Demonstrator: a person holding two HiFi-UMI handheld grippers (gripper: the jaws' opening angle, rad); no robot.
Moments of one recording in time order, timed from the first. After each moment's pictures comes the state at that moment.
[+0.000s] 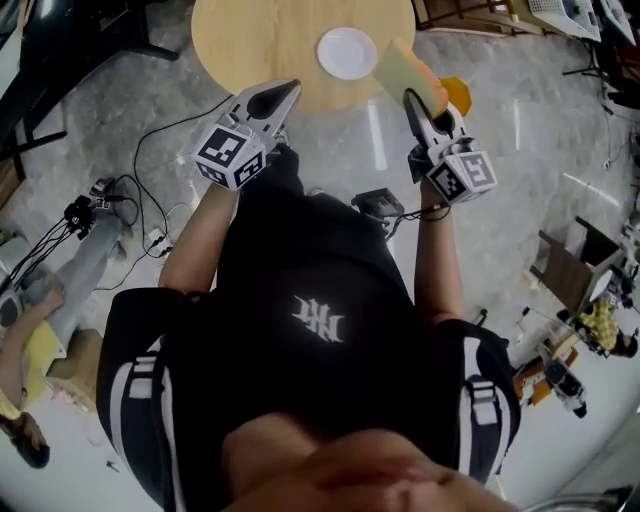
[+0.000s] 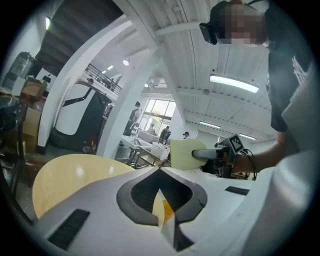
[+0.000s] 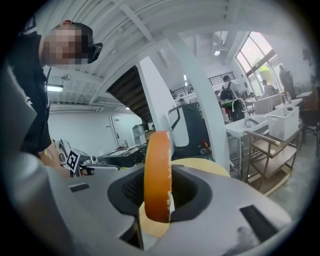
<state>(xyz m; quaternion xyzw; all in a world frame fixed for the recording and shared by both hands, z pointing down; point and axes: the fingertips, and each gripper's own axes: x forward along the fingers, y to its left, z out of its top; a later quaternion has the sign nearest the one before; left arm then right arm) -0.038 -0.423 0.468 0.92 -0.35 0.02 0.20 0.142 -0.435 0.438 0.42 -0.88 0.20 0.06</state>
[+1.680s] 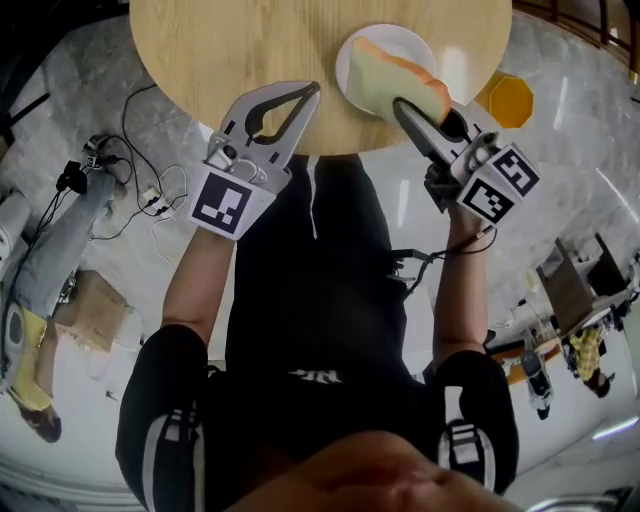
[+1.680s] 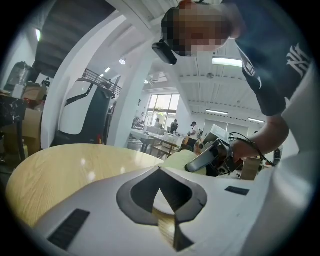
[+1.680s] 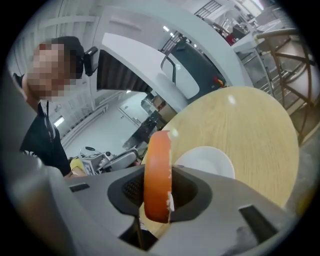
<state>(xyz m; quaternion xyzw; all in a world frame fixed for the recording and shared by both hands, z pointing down) 0.011 -0.530 0.590 0.91 -0.39 0.07 0.16 0.110 -0.531 0.629 0.21 -0.86 0.45 0.13</state>
